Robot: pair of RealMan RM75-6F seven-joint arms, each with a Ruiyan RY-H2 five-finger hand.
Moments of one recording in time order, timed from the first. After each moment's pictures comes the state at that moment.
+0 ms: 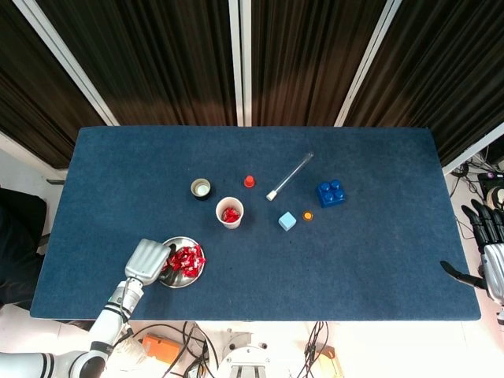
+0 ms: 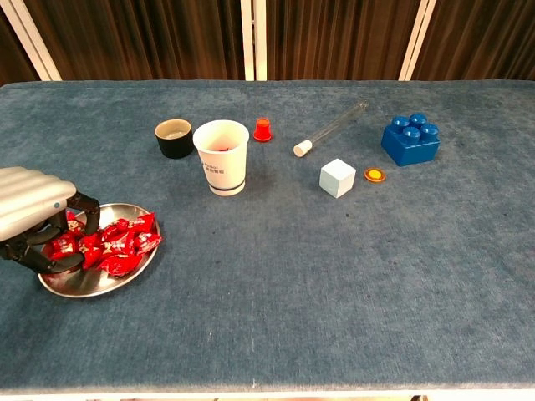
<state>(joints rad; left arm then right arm) -0.48 -1.52 0.06 -1.67 1.16 1.17 0.68 0.07 -0.99 0.08 -1.61 -1.56 1.55 0.19</state>
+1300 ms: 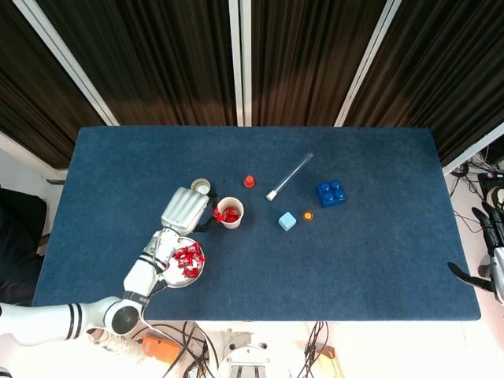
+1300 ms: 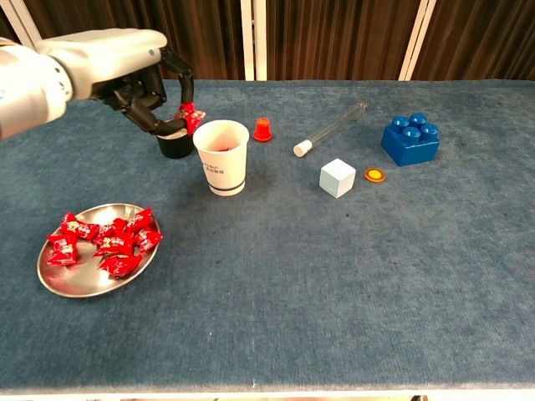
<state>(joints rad) -0.76 -1.53 -0.27 -1.71 0.98 1.04 0.64 0.05 -1.00 0.08 -1.58 -1.54 1.57 0.23</state>
